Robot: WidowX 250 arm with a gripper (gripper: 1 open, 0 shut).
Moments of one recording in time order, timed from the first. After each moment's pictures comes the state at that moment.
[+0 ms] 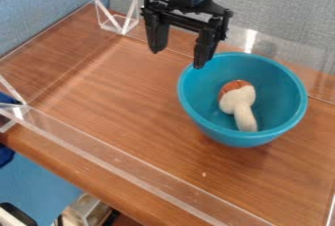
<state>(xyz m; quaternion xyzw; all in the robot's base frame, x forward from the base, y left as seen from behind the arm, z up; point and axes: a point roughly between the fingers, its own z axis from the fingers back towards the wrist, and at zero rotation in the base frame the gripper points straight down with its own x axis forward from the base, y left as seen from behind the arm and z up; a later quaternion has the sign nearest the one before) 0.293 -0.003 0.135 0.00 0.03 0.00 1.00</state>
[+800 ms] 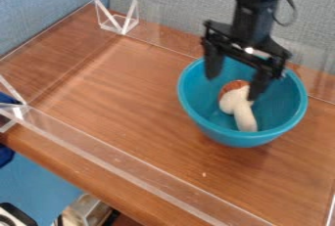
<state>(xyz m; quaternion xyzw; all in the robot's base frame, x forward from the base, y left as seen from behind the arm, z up) 0.314 -0.074 0.097 0.01 0.02 -0.09 1.00</state>
